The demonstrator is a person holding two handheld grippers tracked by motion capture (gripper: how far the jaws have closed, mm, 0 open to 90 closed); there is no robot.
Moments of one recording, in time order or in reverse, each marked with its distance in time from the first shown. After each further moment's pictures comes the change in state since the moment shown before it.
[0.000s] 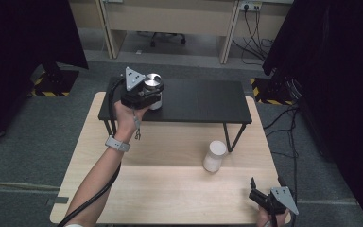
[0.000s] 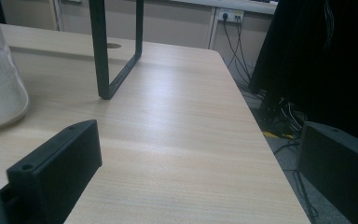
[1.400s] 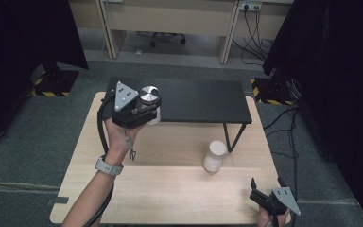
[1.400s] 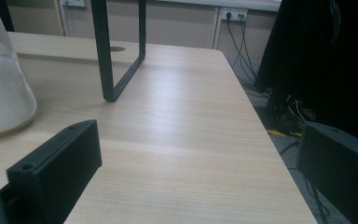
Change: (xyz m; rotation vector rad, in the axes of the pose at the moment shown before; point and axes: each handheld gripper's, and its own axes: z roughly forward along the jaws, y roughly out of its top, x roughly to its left) left arm -0.020 0.001 -0.066 -0.013 -0.039 -0.006; right arm -0.005 -0.001 -0.002 -0.004 0.020 0.031
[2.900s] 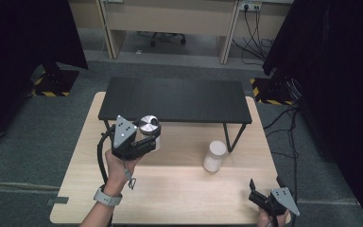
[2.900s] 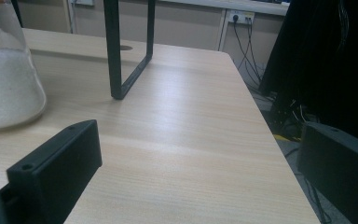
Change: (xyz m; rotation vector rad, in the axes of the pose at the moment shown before) left arm -0.023 -0.056 -0.040 0.025 -0.030 -0.028; right arm -0.002 -0.001 -0.001 -0.004 0.024 -0.029
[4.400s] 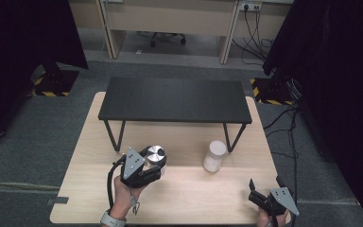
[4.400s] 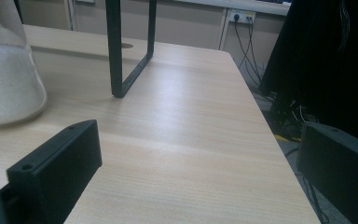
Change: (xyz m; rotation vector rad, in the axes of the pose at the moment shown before) left arm -0.011 -0.078 -0.005 0.075 -0.077 0.010; right arm 0.001 0.001 0.001 0.006 0.002 -0.013
